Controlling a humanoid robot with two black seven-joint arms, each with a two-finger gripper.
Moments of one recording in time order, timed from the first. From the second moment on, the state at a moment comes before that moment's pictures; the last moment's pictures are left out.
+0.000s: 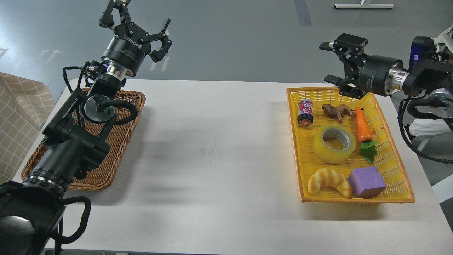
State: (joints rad) left arm -0.70 0.18 -1.29 -0.83 0.28 -0.49 -0.19; right arm 0.95 -0.59 0.65 1.01 -0.57 0.48 -0.16
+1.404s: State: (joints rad) left arm -0.70 0.19 -1.24 -0.83 0.28 -0.49 -0.20; right arm 0.88 -0.76 0.48 1.12 -1.37 0.44 -0.16
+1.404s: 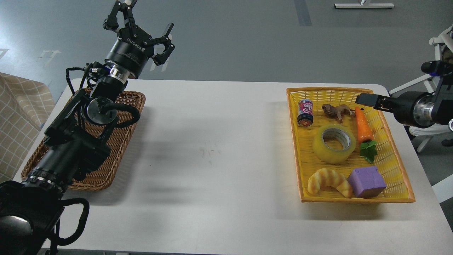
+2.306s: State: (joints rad) left arm -0.70 0.19 -1.24 -0.83 0.28 -0.49 -0.20; right arm 0.86 -0.70 0.41 1.13 -1.59 0.46 -0.15
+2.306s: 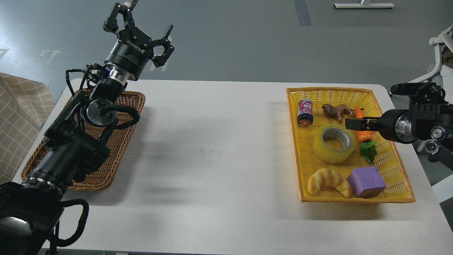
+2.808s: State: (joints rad) left arm -0.69 0.19 -1.24 -0.83 0.28 -0.49 -0.20; right arm 0.85 -0.65 0.37 1.12 -1.61 0.46 -0.15
